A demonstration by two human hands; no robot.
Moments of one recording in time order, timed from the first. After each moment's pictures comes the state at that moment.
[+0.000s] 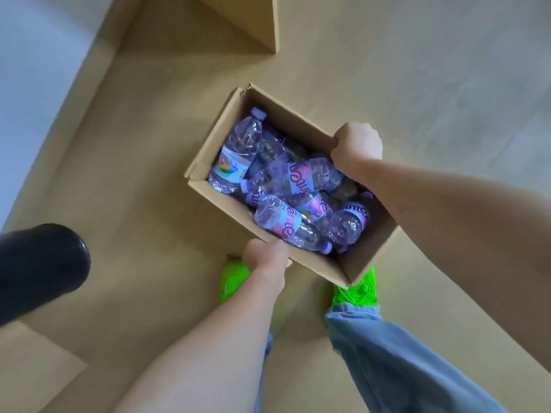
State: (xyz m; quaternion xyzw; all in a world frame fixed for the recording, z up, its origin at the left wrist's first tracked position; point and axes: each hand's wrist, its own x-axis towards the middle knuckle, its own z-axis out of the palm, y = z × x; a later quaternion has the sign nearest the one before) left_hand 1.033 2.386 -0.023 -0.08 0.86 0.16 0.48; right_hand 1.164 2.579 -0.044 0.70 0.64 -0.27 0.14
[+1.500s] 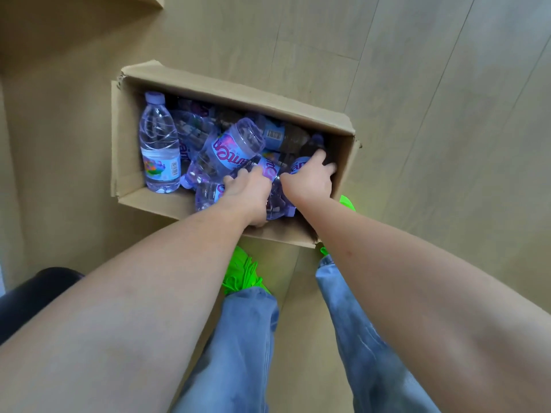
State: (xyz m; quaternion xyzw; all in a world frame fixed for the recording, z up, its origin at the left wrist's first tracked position) left_hand 1.081 2.468 -0.049 0.73 0.43 -0.43 0.30; right_hand 1.196 2.445 -0.068 0.86 0.20 -0.47 0.02
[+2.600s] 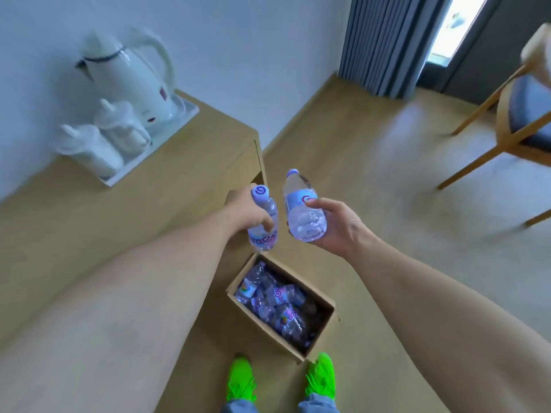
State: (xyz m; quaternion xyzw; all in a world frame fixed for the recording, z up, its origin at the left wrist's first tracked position) left_hand 1.013 2.582 0.550 0.50 0.76 0.13 0.39; right_hand 1.222 2.585 0.519 0.39 0.16 -0.86 -0.29
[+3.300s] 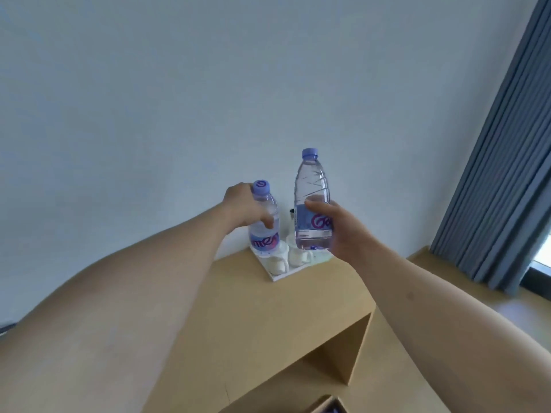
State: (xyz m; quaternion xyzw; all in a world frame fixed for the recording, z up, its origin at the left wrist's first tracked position) left_hand 0.725 2.435 0.881 0.45 0.80 0.36 0.16; right_hand 0.919 2.531 0.837 0.25 0.52 -0.76 -0.29
